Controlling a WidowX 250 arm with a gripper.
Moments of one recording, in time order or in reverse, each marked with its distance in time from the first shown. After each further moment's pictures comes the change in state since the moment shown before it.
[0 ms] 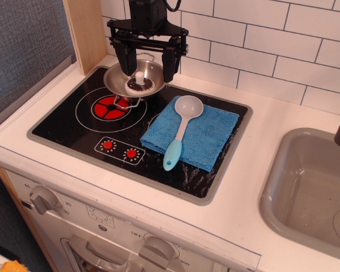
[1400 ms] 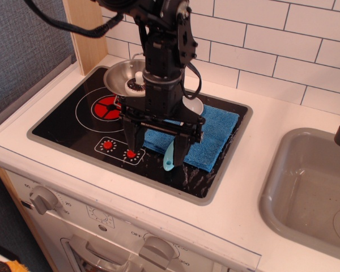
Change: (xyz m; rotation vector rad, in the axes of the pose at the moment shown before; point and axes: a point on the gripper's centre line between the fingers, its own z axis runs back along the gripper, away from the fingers) arm -0.091 -0.045 -0.045 0.055 0.107 -0.038
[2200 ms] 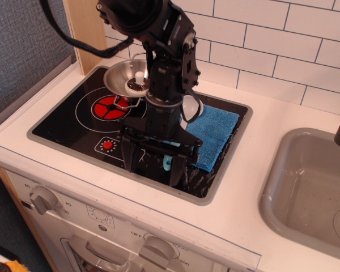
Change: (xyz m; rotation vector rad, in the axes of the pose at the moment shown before) arm -0.009 0.002 -0.027 0.055 0.085 0.047
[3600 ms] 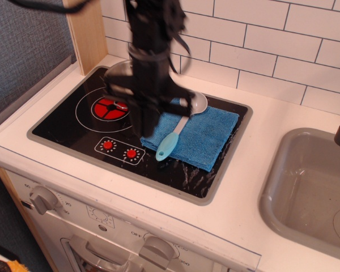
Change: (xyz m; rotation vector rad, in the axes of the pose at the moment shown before) arm 0.004 0.022 0.068 -0.050 -0.173 0.044
